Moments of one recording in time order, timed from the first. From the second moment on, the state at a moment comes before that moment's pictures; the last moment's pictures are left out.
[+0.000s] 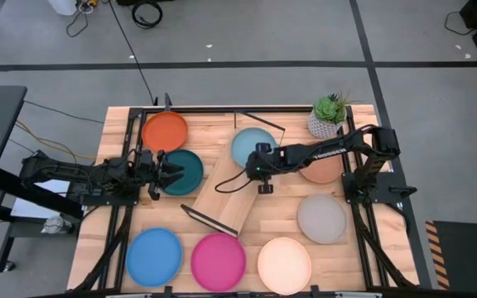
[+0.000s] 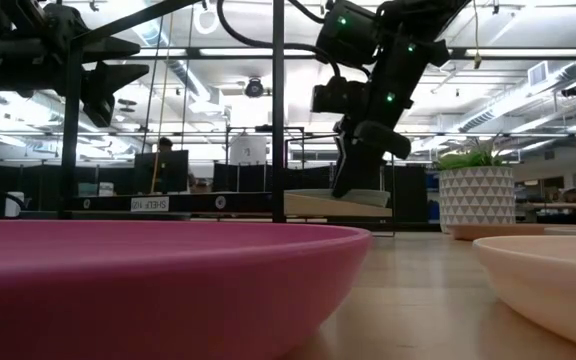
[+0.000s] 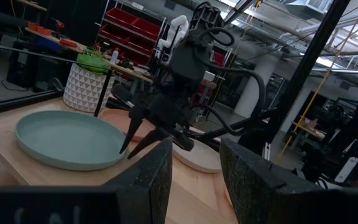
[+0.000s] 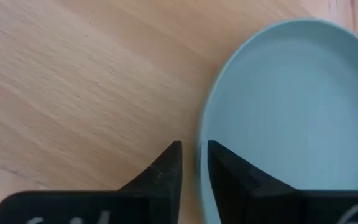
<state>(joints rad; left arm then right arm) -0.07 0.32 0.01 0.46 -0.16 -0.40 -0.04 1.75 1.11 -0.42 0.24 -0.19</state>
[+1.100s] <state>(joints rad) -0.07 0.32 0.01 0.46 -0.16 -0.40 0.10 1.55 0.92 -1.00 0.37 0.61</state>
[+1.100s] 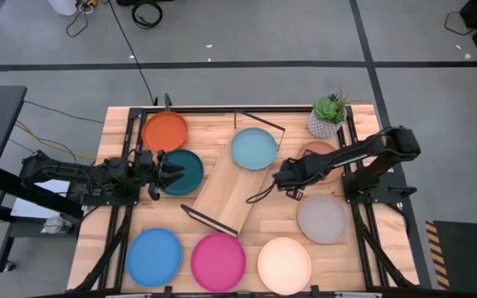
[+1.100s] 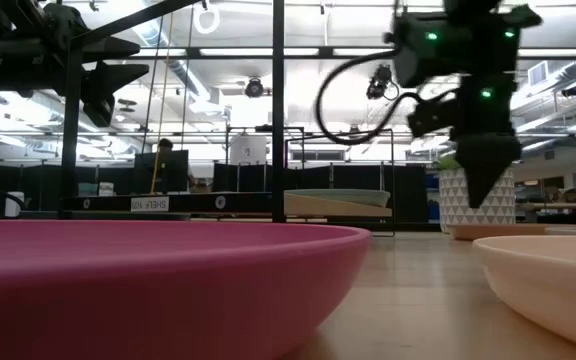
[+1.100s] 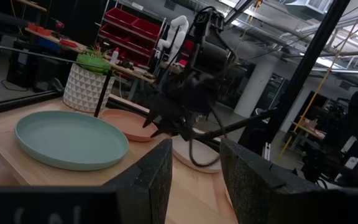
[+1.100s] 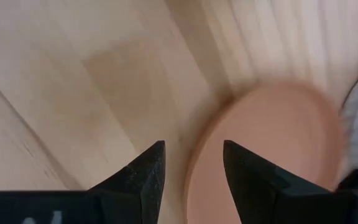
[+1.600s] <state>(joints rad) -0.07 0.32 0.01 0.46 -0.16 -0.40 -0.05 1.44 0.64 -0.84 0.18 0.68</state>
